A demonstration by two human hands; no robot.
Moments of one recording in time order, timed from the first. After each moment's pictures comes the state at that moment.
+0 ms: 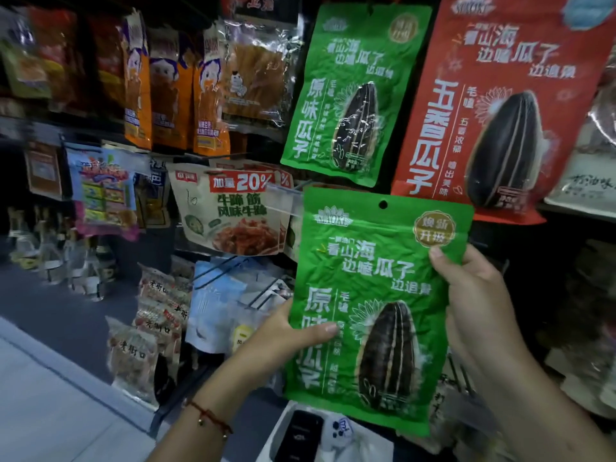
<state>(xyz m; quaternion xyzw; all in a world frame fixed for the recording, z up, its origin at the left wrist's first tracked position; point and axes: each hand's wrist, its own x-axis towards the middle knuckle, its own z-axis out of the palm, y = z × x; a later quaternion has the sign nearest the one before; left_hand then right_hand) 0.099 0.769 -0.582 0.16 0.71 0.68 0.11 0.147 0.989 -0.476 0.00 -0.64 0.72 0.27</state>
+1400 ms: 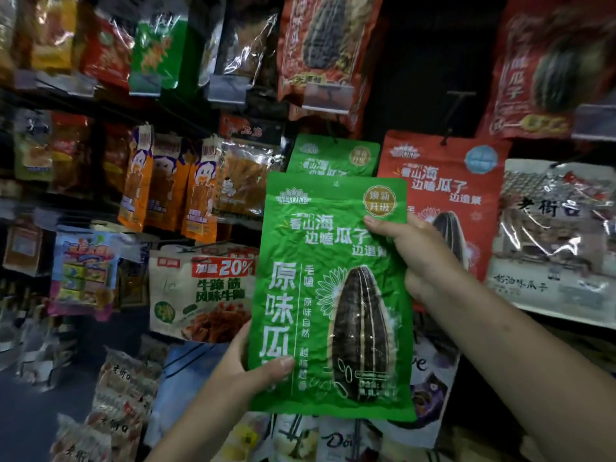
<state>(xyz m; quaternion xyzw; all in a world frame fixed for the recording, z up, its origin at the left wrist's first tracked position) 0.122 0.746 -0.495 0.16 0.60 0.79 0.02 0.122 0.961 -0.309 0.05 -0.67 0.71 0.21</state>
